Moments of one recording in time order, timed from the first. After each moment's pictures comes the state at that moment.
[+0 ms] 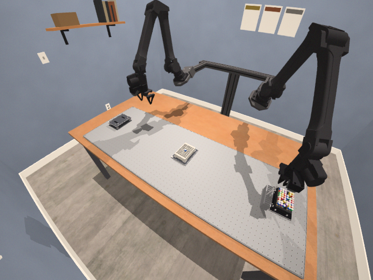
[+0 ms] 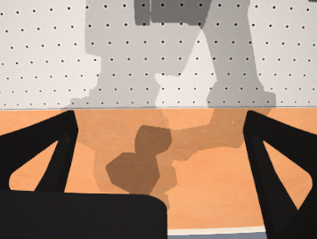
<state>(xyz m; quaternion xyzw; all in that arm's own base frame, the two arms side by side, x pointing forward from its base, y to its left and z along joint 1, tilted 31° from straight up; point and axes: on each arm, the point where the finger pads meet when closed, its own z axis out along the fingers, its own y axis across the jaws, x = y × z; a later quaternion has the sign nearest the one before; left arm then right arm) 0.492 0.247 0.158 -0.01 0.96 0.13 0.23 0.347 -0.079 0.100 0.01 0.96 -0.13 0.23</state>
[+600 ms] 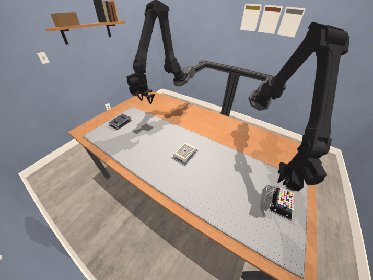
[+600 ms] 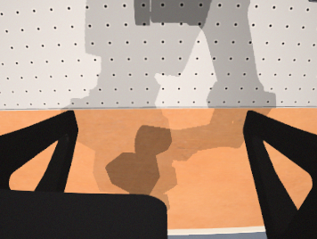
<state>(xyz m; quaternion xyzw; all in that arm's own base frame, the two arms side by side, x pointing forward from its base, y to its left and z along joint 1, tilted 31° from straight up) 0.490 0.245 0.159 -0.01 0.96 0.13 0.23 0.347 -0.079 0.100 0.01 0.96 -0.13 0.23</state>
